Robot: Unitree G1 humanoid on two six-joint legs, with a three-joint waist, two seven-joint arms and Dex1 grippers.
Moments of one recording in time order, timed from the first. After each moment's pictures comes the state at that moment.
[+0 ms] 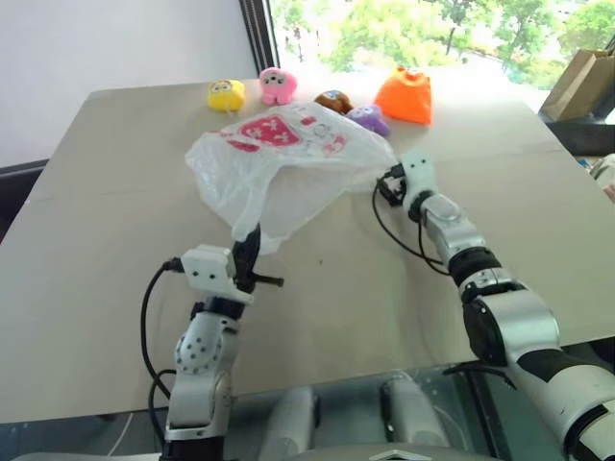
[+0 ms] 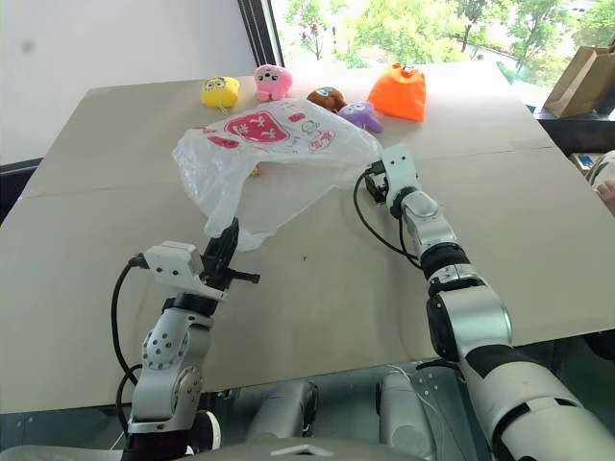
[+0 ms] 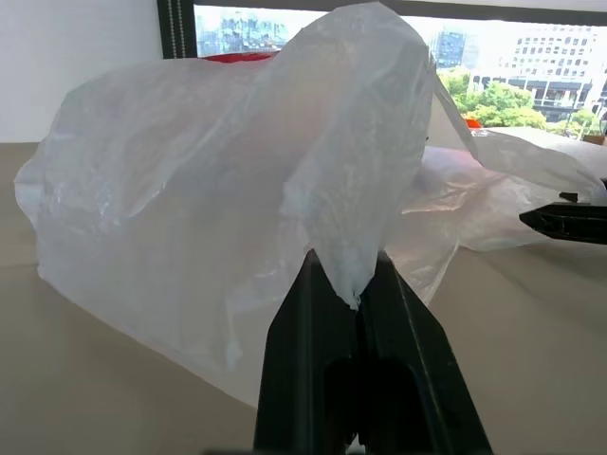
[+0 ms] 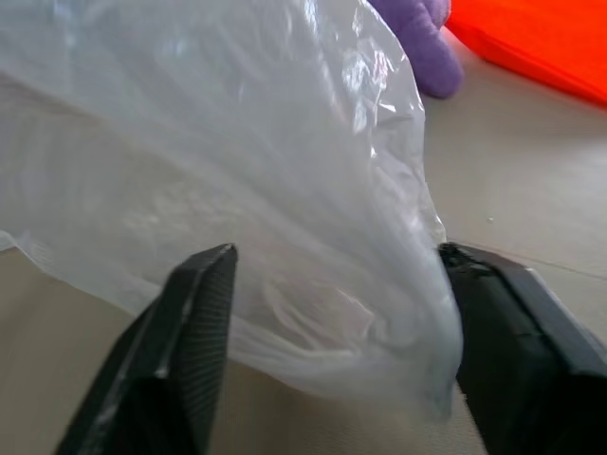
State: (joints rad) left arm 0.09 0.15 0.08 -0.30 -0.20 -0.09 -0.24; right arm -1.01 -0.15 -0.04 1.11 0.01 -0.09 0.31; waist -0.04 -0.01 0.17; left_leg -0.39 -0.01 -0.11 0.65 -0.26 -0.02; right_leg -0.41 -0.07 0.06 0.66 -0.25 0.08
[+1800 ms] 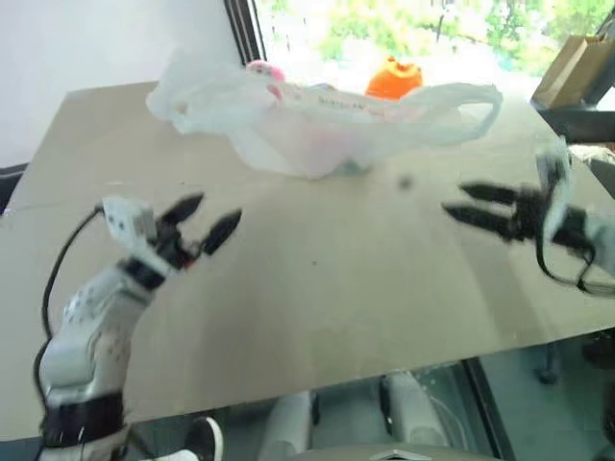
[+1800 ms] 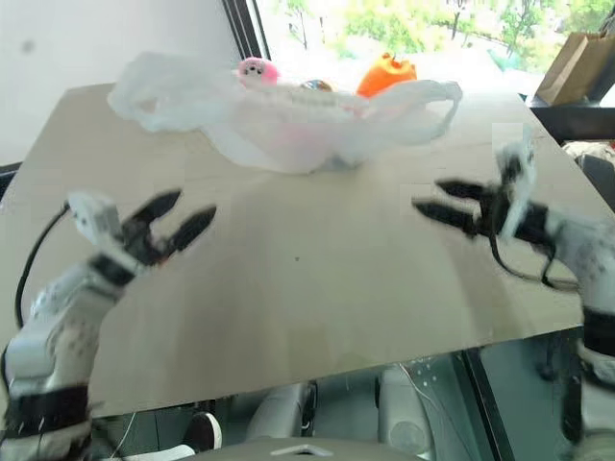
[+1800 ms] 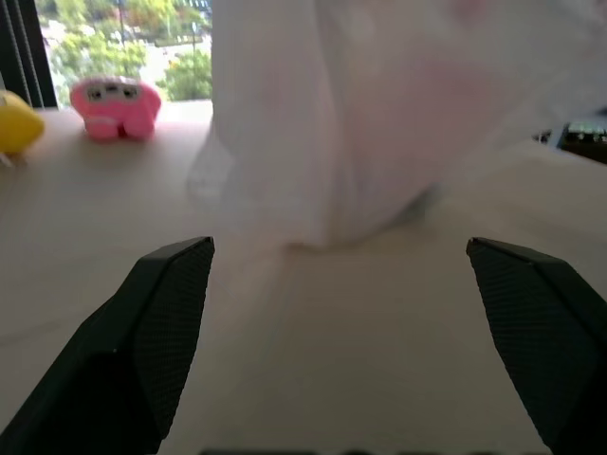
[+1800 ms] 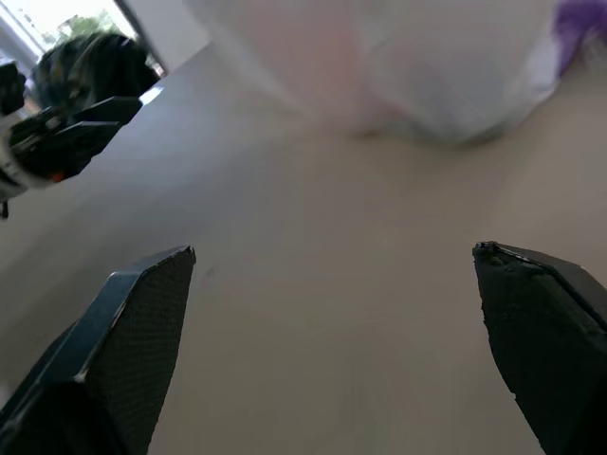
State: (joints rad) left arm 0.09 0.59 0.39 -0.31 -0.68 0.38 -0.67; right arm -0.32 -0.76 -0.27 -0.22 0.81 0.93 0.96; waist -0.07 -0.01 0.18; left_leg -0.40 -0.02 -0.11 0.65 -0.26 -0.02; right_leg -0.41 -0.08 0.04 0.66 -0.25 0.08
